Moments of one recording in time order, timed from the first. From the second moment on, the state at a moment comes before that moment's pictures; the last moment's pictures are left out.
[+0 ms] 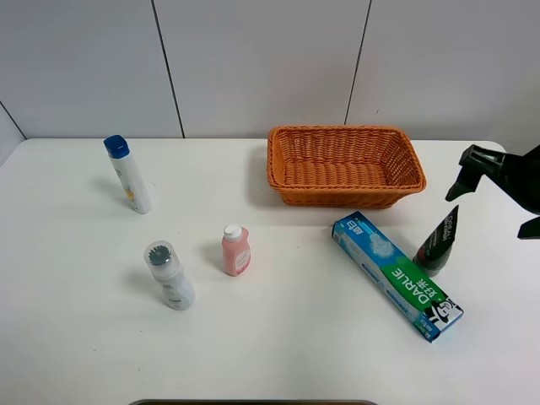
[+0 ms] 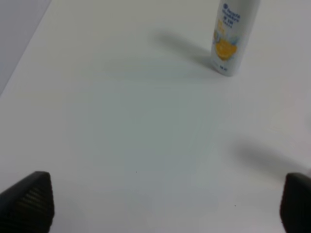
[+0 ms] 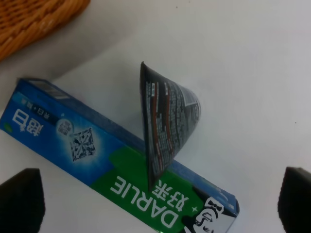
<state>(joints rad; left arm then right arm) 0.05 0.00 -0.51 0.02 1.05 0.01 -0.04 1.28 -0.84 0.09 0.81 0.41</state>
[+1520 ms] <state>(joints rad) 0.05 0.00 -0.51 0.02 1.05 0.01 0.01 1.70 -0.85 0.07 0.62 0.40</state>
